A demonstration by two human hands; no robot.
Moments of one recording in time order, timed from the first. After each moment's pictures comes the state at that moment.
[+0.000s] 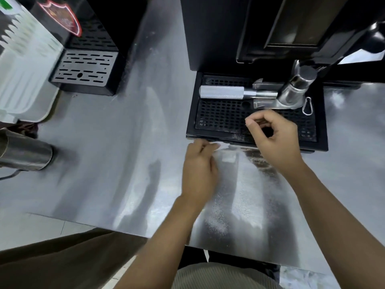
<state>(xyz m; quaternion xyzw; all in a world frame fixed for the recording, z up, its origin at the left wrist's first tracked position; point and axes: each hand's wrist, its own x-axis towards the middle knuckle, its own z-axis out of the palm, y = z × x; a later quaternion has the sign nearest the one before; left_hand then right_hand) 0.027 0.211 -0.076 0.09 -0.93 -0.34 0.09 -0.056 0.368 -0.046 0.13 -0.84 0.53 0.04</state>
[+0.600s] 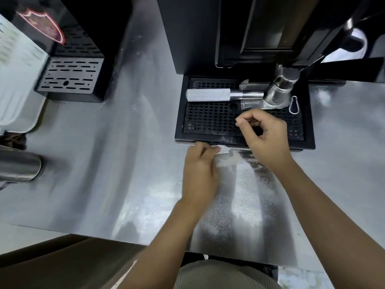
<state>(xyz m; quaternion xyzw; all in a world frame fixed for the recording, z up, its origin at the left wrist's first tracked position) 0.024 0.231 -0.073 0.07 -0.93 -0.35 0.07 -0.065 0.374 -0.053 0.14 -0.83 0.54 0.06</state>
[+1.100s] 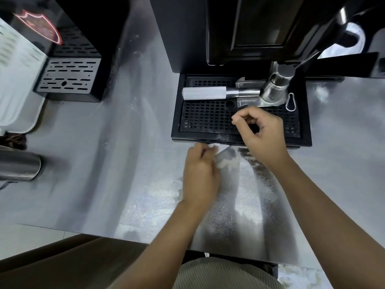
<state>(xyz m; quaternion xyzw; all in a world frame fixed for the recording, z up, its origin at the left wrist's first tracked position) 0.028 0.242 -0.074 0.09 -0.94 -0.33 0.07 -0.066 0.376 -0.054 0.15 -0.82 0.55 0.06</state>
